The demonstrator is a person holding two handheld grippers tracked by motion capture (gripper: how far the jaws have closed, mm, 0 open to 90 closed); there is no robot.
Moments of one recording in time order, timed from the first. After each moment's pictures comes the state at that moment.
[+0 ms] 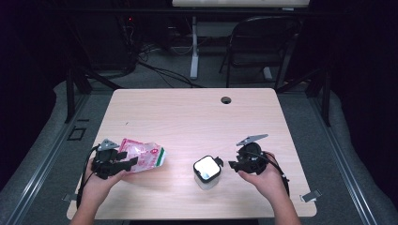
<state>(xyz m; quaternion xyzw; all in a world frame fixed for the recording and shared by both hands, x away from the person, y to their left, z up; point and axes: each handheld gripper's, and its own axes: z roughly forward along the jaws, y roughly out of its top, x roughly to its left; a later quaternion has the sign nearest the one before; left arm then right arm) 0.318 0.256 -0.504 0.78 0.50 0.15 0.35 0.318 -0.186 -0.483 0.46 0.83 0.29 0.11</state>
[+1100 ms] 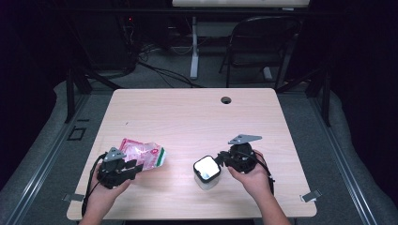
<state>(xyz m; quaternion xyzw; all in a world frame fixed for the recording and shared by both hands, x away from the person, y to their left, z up) 0.292 0.234 -0.505 0.80 0.46 0.14 0.36 0.323 -0.160 -0.489 0.43 0.80 0.39 0.13</state>
